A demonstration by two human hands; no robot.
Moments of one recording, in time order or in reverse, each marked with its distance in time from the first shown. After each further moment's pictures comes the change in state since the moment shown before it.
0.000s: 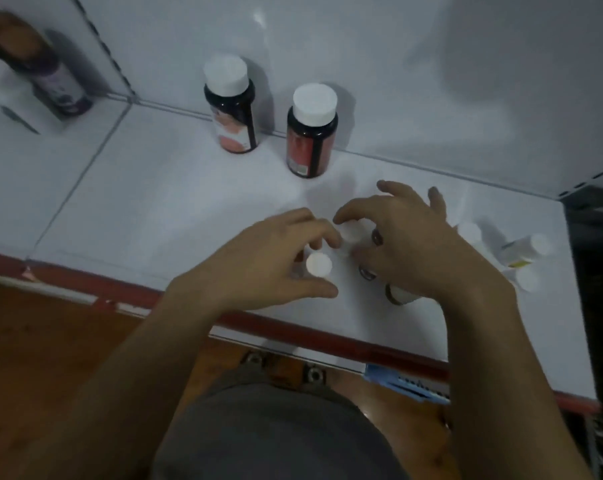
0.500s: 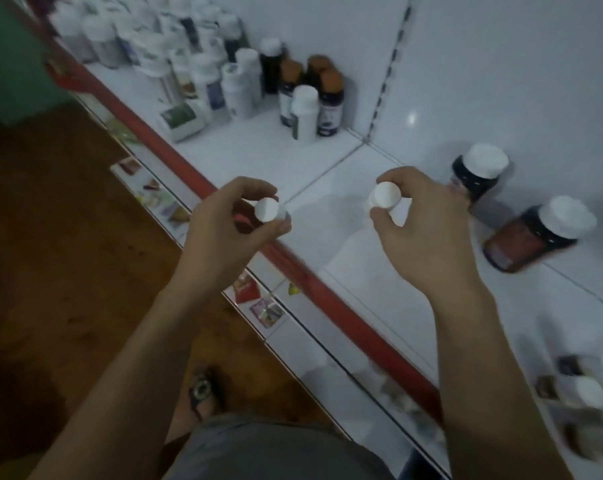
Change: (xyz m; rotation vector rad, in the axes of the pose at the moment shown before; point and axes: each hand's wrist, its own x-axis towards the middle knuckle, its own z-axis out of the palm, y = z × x) left_hand -0.208 -0.083 -0.070 -0.181 1.057 -0.550; right_hand 0.084 -0.194 0.037 0.383 0.359 -0.418
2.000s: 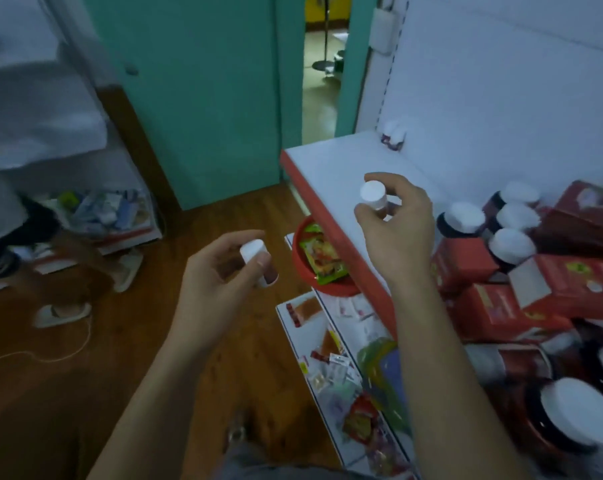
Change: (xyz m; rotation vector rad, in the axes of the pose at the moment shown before) left_hand 0.501 -0.519 -0.701 -0.180 0.461 -0.244; right_hand 0.643 -0.627 0.727 0.523 -0.038 -0.130
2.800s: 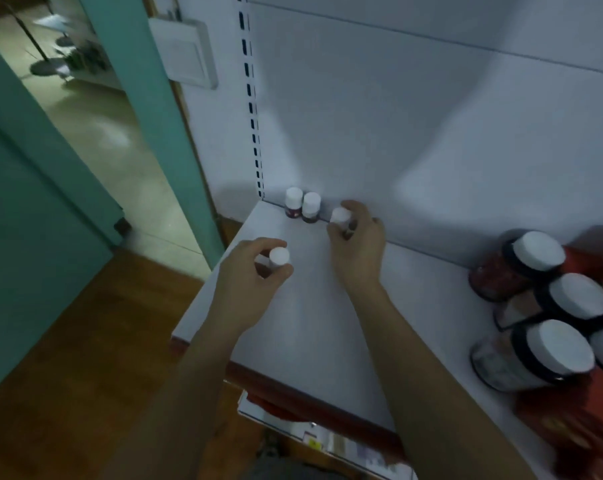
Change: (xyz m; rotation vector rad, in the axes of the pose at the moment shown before) left_hand 0.443 -0.129 0.200 0.204 -0.794 0.207; right_hand 0.283 0.164 0.106 -0.346 0.627 0.501
